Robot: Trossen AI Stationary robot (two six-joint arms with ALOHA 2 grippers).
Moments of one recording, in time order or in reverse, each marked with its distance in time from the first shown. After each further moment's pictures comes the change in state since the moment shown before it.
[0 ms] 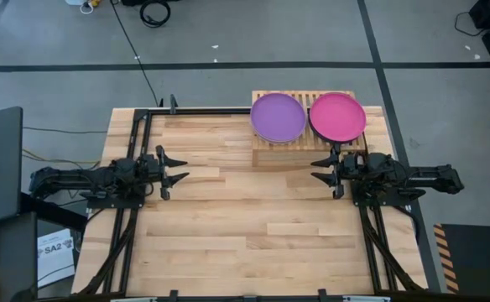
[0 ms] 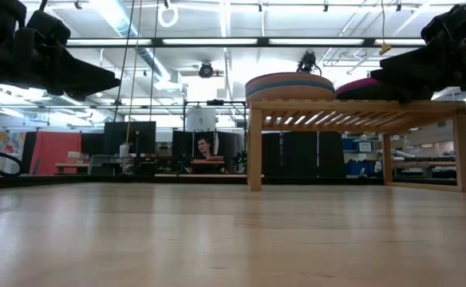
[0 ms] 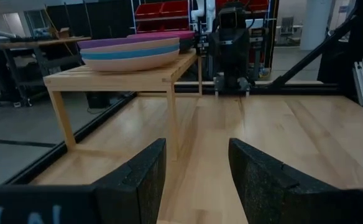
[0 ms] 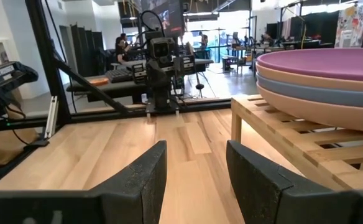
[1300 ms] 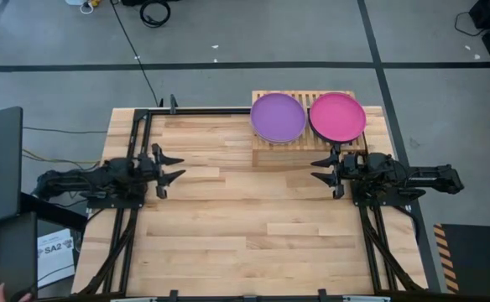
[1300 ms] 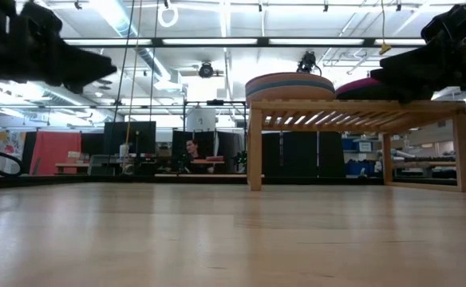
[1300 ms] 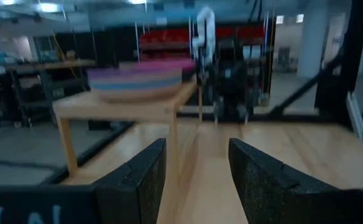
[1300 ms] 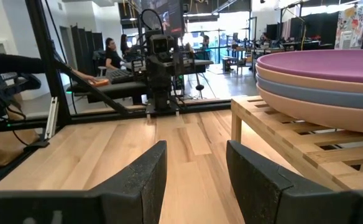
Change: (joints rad) left arm 0.000 -0.117 -0.001 -0.011 -0.001 -0.001; right arm 0.000 0.000 0.001 0.002 -0.005 0.002
